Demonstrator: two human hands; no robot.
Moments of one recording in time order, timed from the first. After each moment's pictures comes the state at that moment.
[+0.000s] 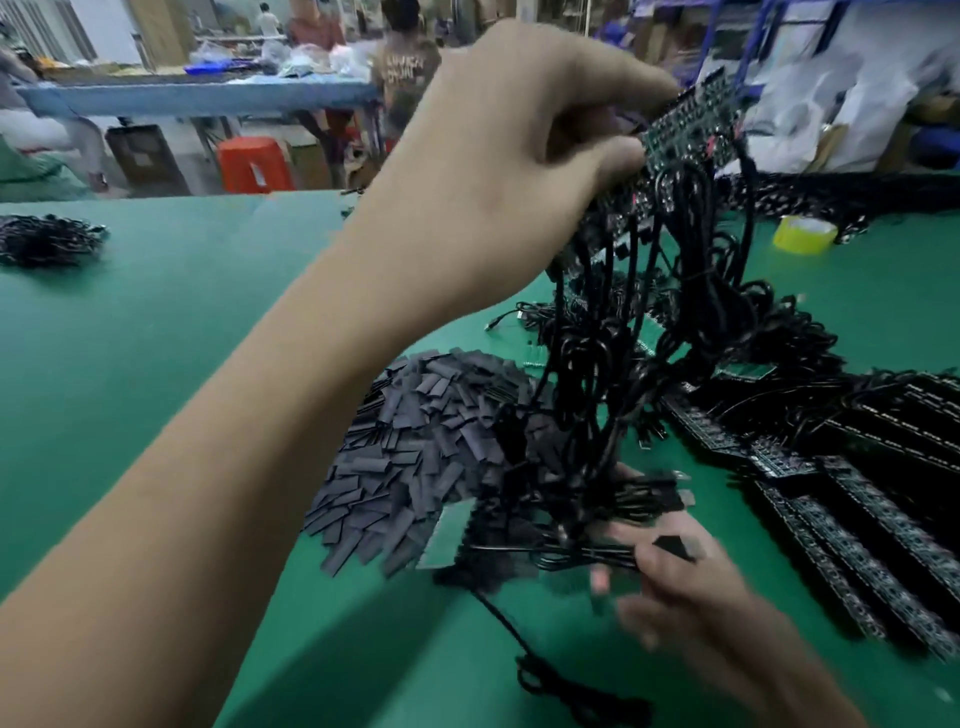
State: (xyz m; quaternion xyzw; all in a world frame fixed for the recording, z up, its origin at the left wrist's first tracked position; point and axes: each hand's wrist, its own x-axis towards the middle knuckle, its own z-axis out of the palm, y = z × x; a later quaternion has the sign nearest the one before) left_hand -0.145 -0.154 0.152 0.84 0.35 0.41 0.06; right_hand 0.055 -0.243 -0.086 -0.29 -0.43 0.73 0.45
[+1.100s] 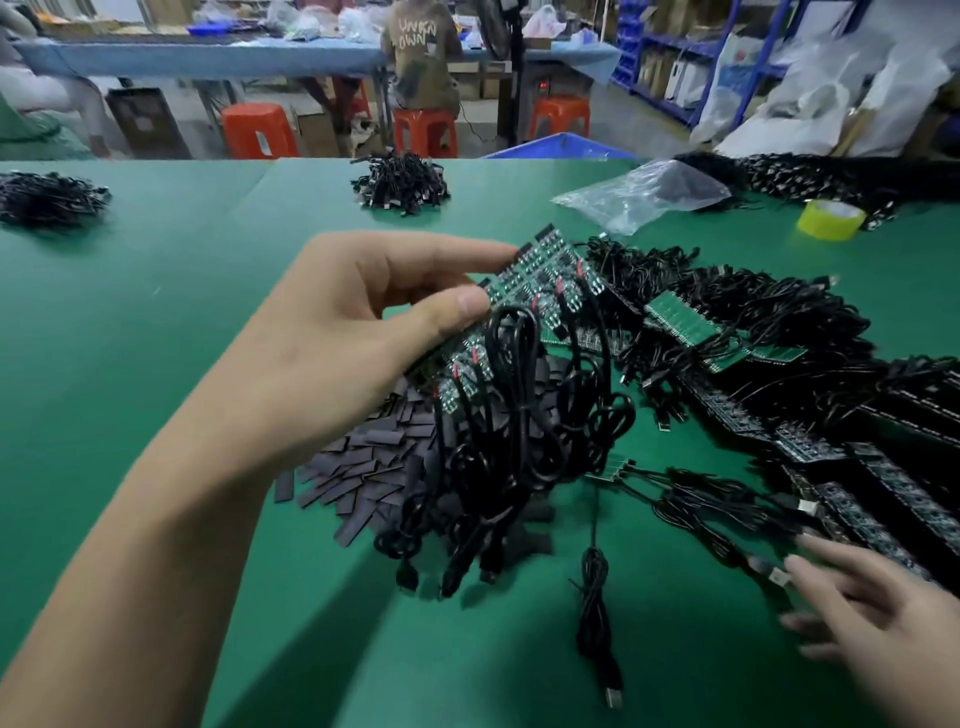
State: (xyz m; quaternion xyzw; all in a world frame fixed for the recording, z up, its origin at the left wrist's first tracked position) left_hand -0.236 -0.168 0.063 0.75 0.39 0.42 0.31; right_hand 0.115 -0.293 -0.079 -0.77 -0.41 0.29 0.40
